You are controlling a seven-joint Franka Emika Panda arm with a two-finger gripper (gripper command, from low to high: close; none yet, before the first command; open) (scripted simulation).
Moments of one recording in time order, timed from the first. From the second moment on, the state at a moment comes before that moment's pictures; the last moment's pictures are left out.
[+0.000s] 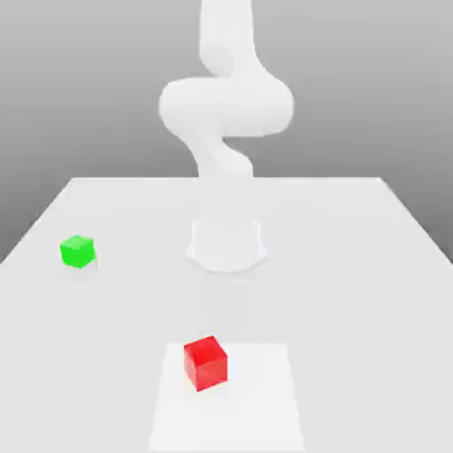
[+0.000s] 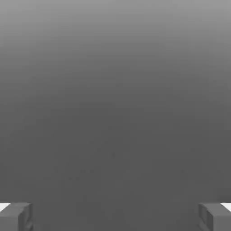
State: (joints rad) arm -0.05 -0.74 0.06 -2.34 -0.03 2.34 0.90
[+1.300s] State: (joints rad) arm -0.35 0.11 0.25 -2.78 -0.09 2.90 1.87
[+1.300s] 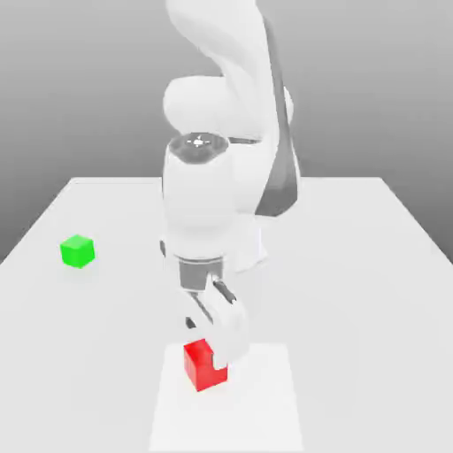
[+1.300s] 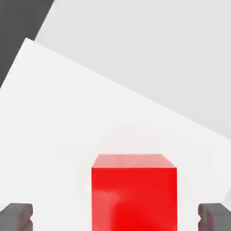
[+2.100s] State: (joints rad) arm -0.33 0.10 0.22 -2.78 -0.08 2.90 1.86
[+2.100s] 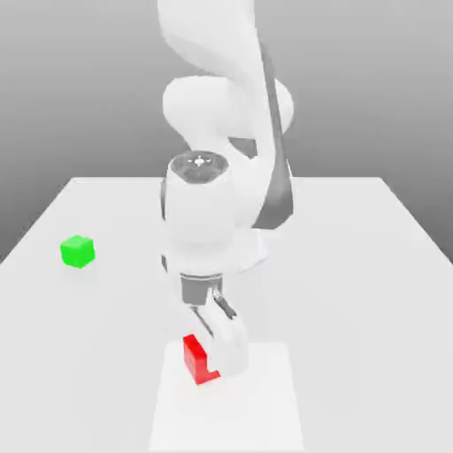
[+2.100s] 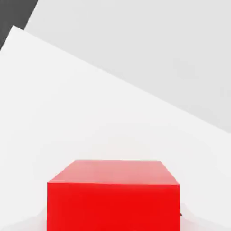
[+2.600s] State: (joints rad) arm -0.47 -0.05 0.15 -2.83 -0.02 2.77 1.87
